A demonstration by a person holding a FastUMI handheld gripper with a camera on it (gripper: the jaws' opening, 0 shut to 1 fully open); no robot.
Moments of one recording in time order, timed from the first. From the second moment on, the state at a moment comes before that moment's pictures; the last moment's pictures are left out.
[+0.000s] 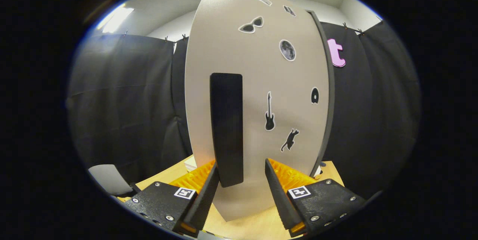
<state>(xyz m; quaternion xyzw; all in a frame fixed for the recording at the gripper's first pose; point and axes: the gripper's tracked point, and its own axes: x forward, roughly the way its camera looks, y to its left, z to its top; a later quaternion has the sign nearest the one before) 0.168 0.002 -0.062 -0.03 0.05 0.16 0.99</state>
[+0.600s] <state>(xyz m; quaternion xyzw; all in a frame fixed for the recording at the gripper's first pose) 0.267 0.082 -0.057 -0.02 0.04 0.11 0.99</state>
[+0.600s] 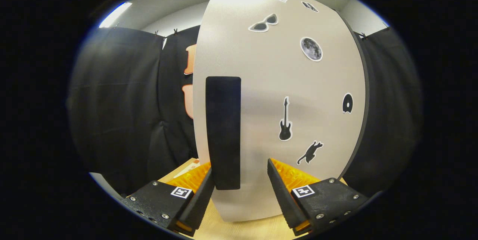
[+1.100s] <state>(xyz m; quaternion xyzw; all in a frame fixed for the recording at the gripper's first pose) 0.306 0.096 -0.062 0.03 0.04 0.08 1.00</state>
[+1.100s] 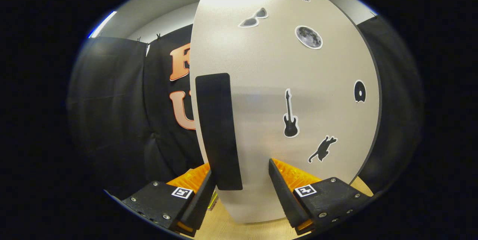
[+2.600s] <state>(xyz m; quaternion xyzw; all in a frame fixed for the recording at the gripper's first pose) 0.023 0.009 -0.018 -0.01 0.02 0.00 1.00</state>
